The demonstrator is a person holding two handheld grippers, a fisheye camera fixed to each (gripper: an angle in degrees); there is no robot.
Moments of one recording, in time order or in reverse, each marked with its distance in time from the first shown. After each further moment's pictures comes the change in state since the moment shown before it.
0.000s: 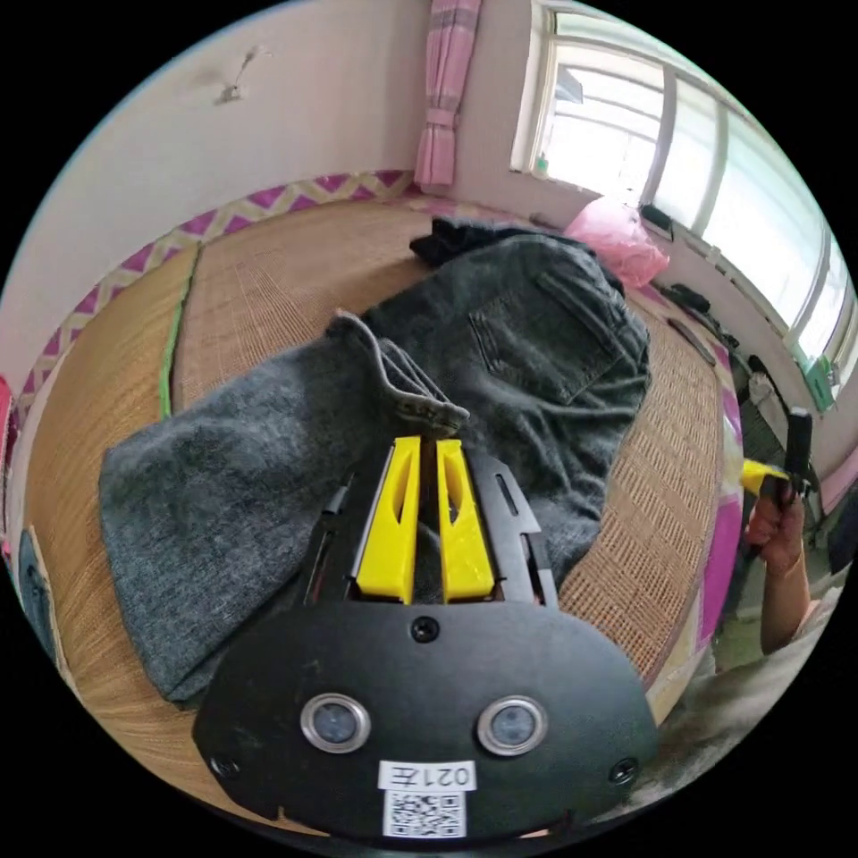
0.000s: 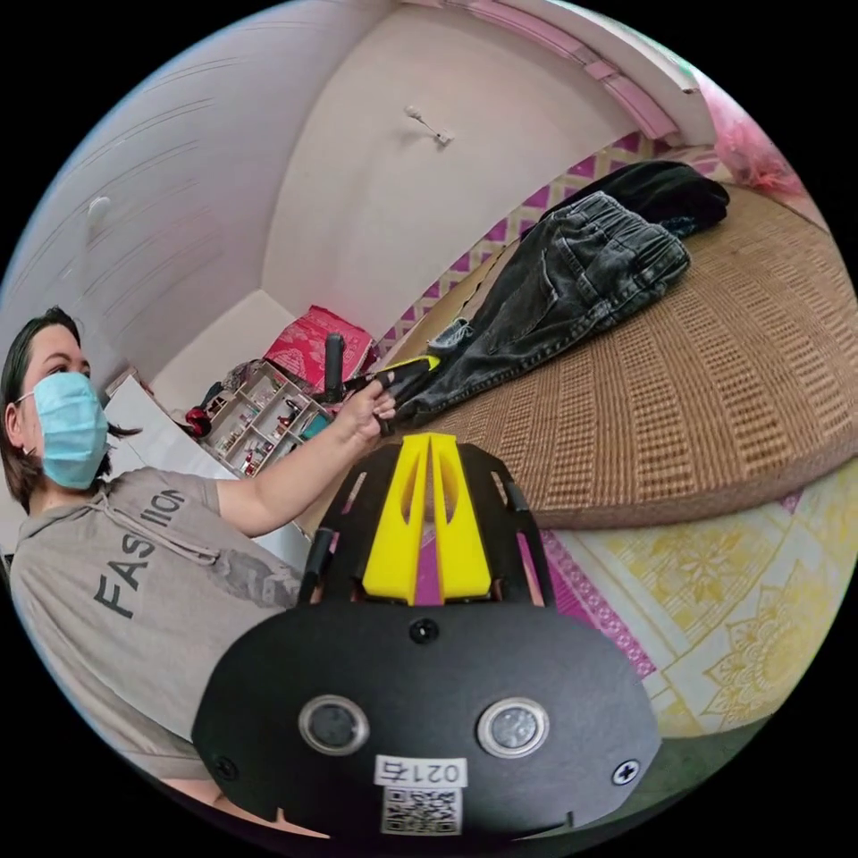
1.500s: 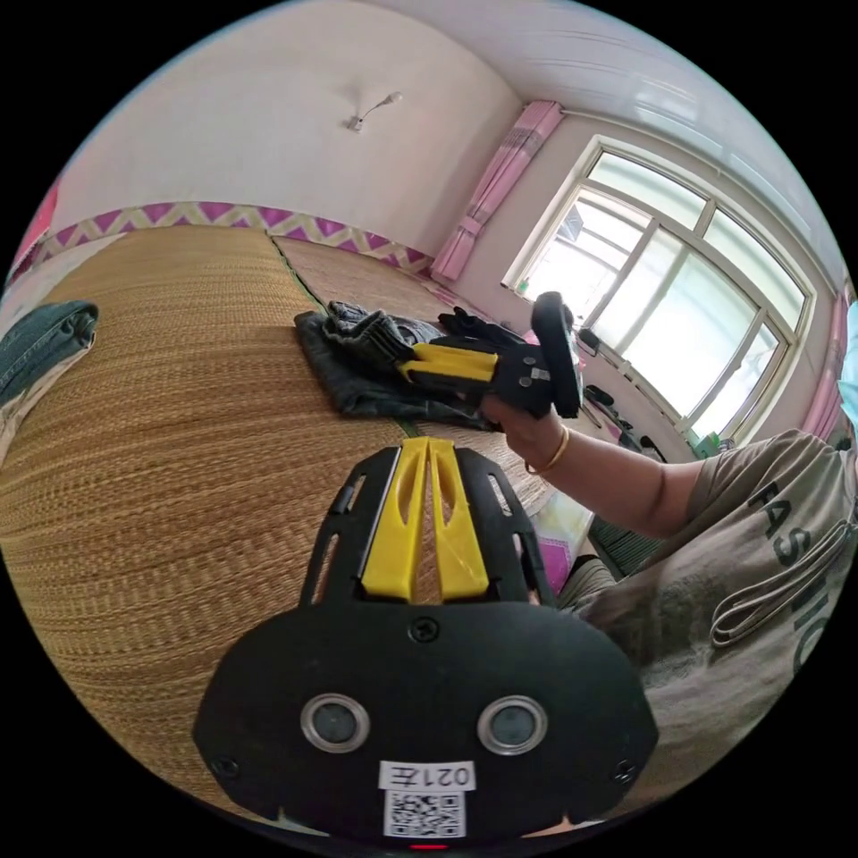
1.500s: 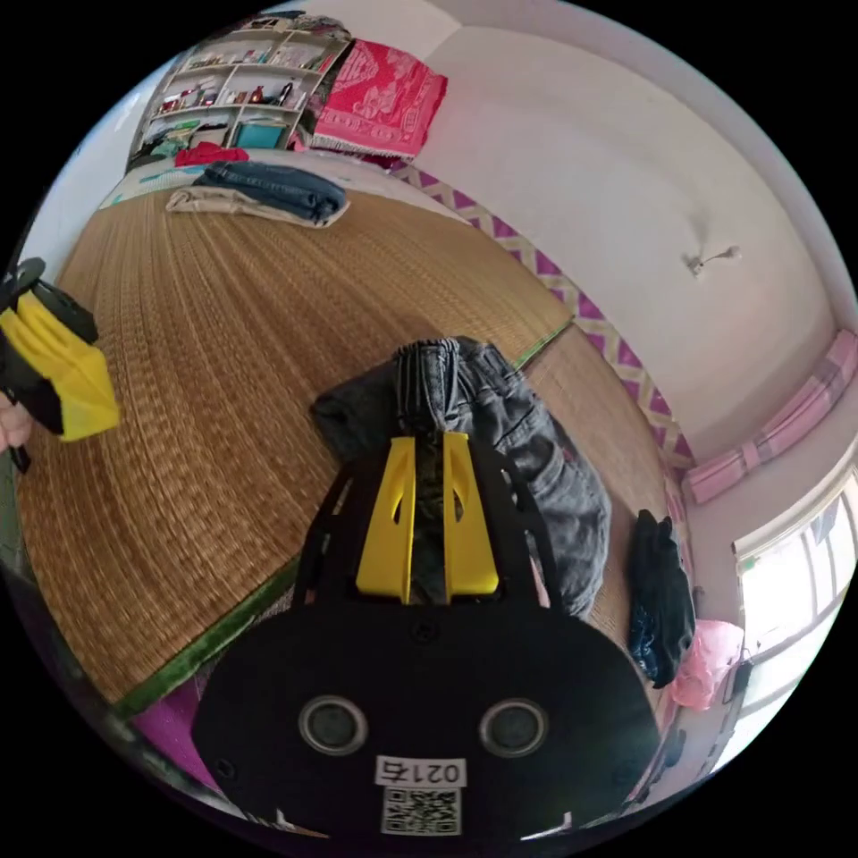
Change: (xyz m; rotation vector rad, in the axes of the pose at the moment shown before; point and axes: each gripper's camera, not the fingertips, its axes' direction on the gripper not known) left arm -0.166 0.321 -0.222 0.359 0.239 -0.225; right arm -0.430 -0.025 0.609 -0.328 0.765 -0.997
